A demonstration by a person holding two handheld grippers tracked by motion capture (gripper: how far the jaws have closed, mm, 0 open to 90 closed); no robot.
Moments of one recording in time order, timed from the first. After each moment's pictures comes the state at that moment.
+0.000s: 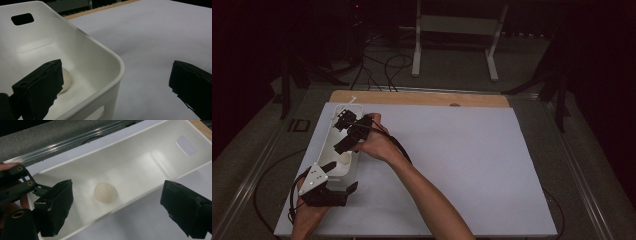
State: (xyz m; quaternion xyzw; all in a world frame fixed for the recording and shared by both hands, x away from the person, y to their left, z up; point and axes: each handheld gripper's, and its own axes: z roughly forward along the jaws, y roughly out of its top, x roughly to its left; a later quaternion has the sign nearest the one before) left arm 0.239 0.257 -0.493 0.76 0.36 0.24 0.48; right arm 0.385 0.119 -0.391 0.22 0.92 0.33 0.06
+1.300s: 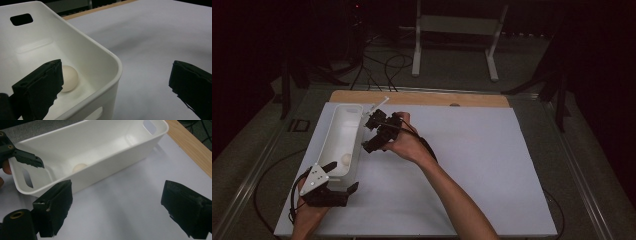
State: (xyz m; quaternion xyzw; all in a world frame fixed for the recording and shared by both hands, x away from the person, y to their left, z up) left arm 0.238 0.255 -0.493 0.77 0.36 0.24 0.48; right arm 0.383 0.043 -0.385 0.23 0.91 0.33 0.10
